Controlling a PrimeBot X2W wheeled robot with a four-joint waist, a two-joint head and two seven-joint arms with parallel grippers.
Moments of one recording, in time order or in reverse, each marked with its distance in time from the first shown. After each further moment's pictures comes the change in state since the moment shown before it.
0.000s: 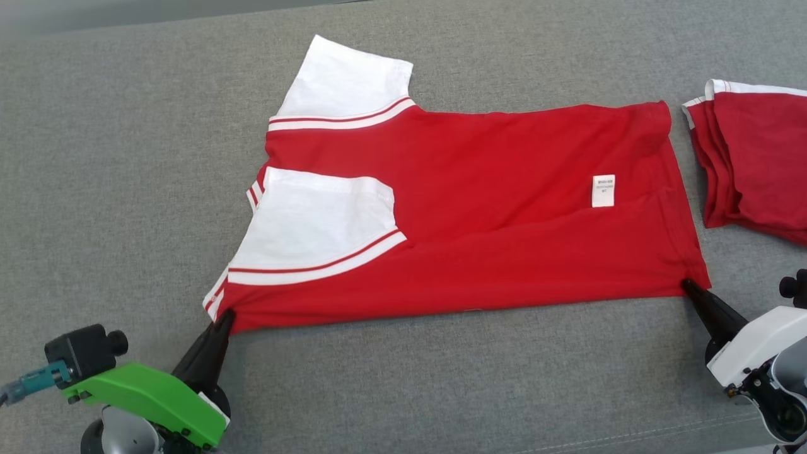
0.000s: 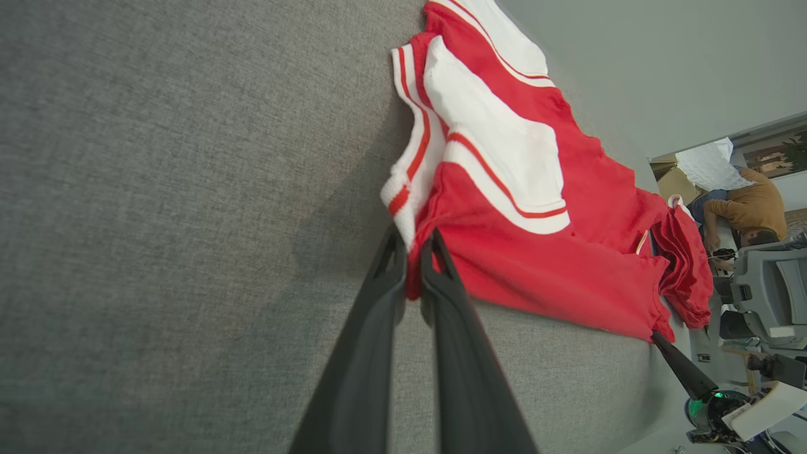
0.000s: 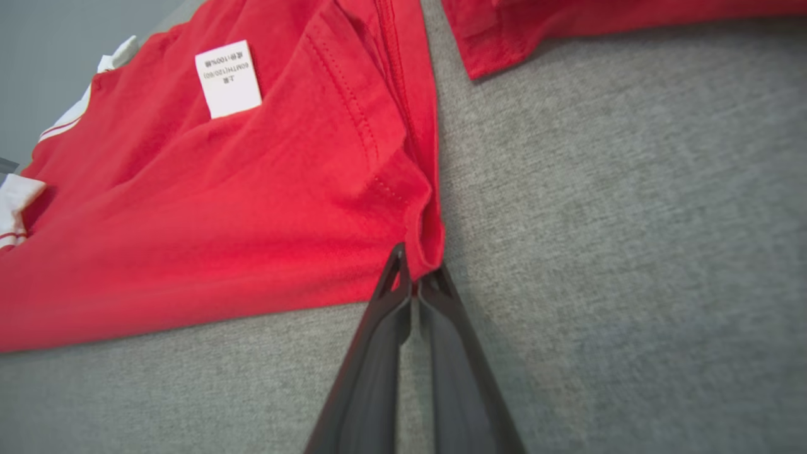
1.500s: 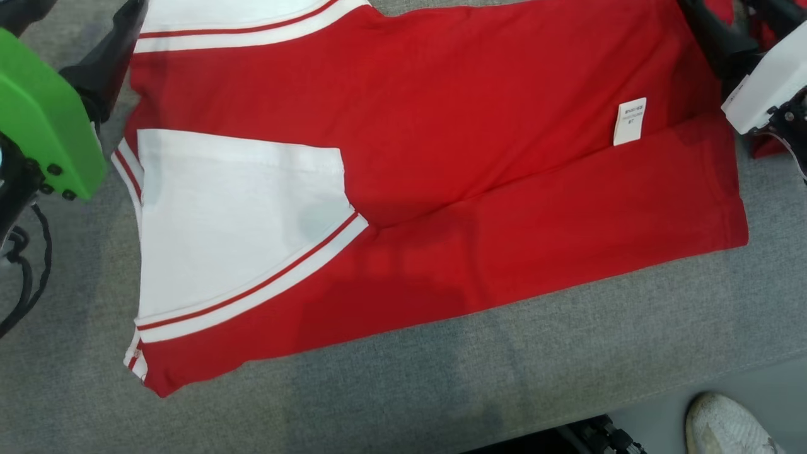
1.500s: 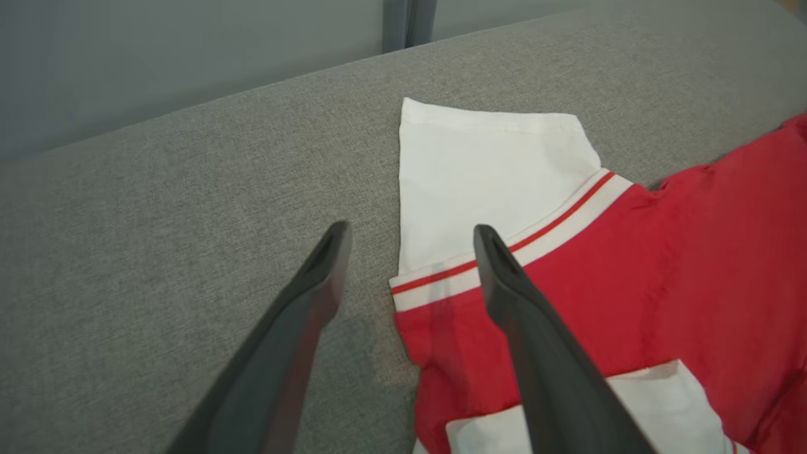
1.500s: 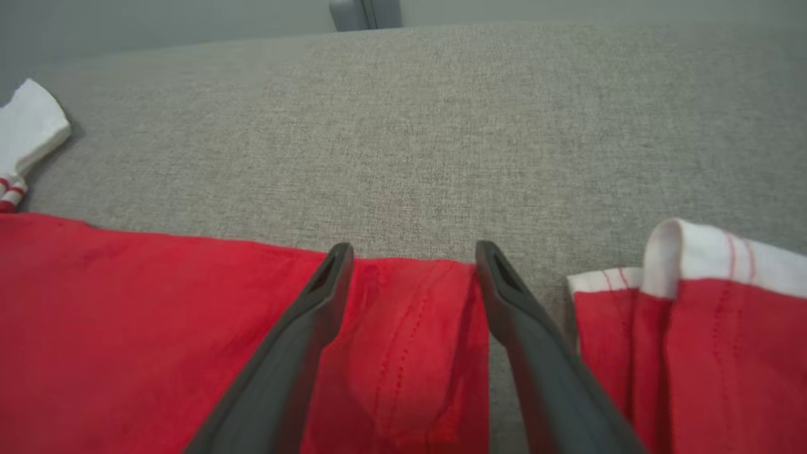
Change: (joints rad) left arm -0.806 0.377 -0.148 -0.112 0.230 -0.026 0.448; right arm -0.634 -0.072 0.066 -0.202 -0.197 -0.091 0.240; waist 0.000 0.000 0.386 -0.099
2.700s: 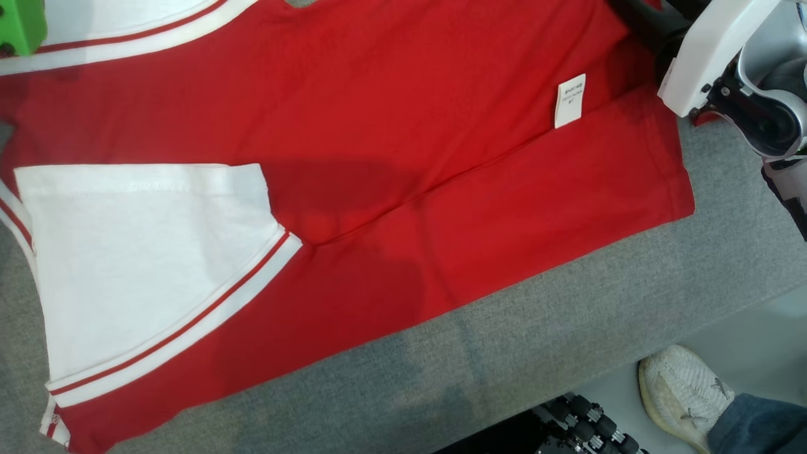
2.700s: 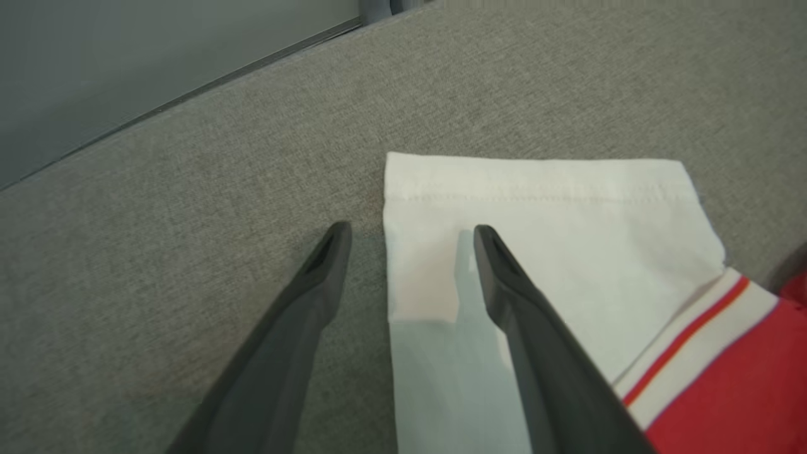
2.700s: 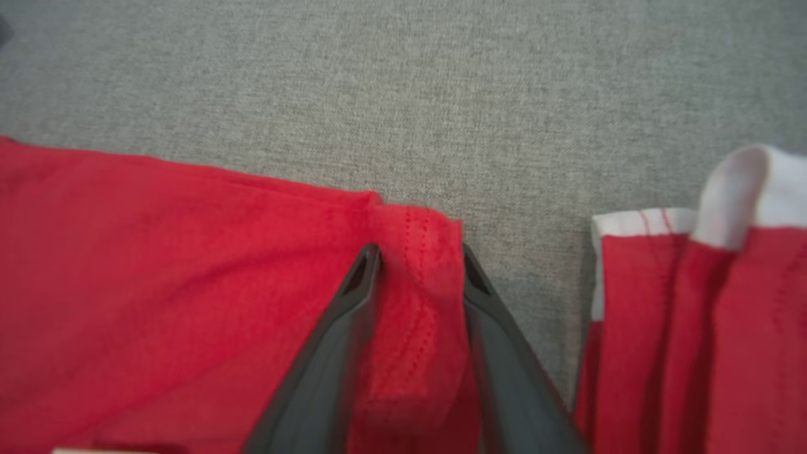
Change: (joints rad) left arm -0.359 -0.010 -0.110 0.355 0.062 -0.062 0.149; right arm -0.153 0.094 0.124 0.076 -0.014 0.055 0.131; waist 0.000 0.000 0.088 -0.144
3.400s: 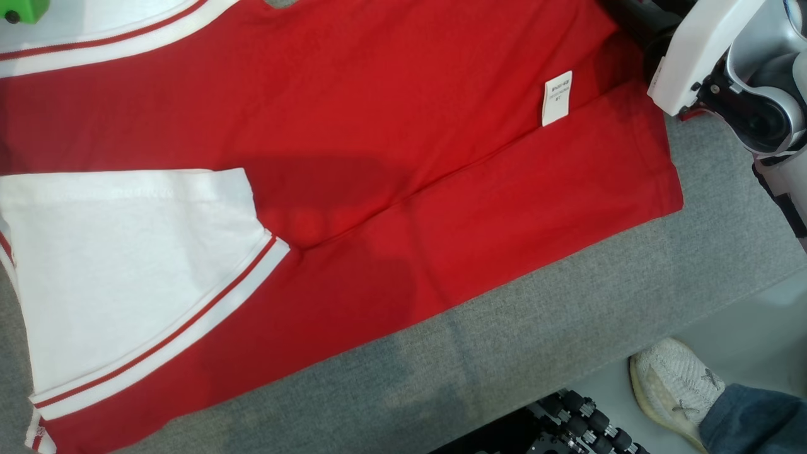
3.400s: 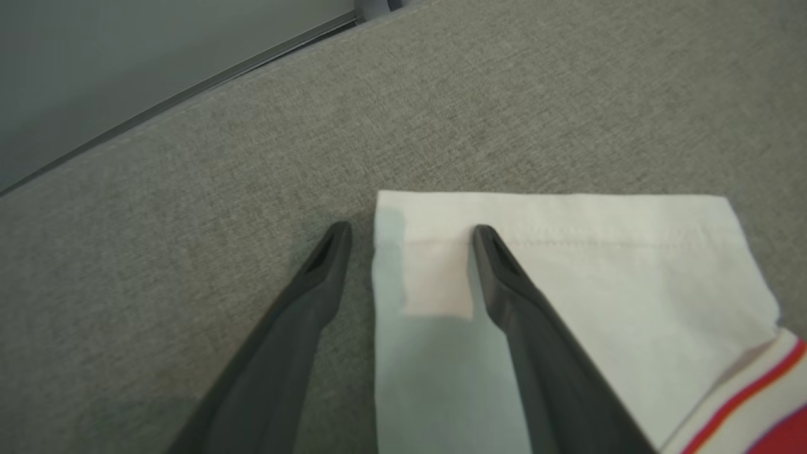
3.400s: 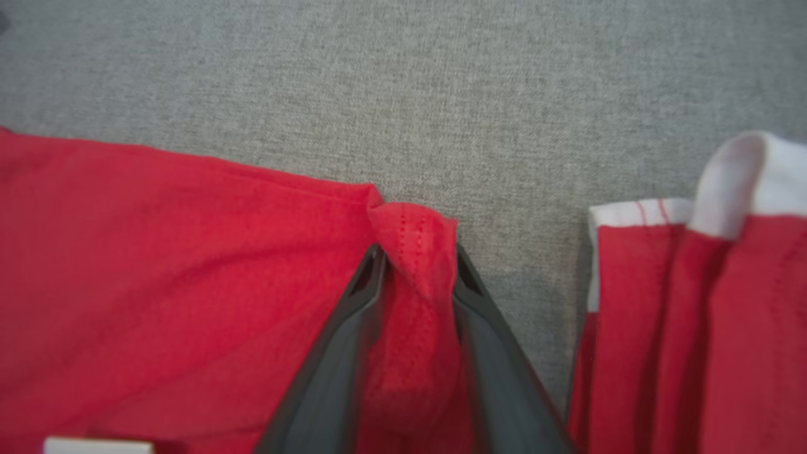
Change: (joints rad) left arm -0.082 -0.031 -0.036 0.137 0.049 -0.027 -0.025; right arm -0.020 0.020 0.016 0.018 0.000 0.017 -0.002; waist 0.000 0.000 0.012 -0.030
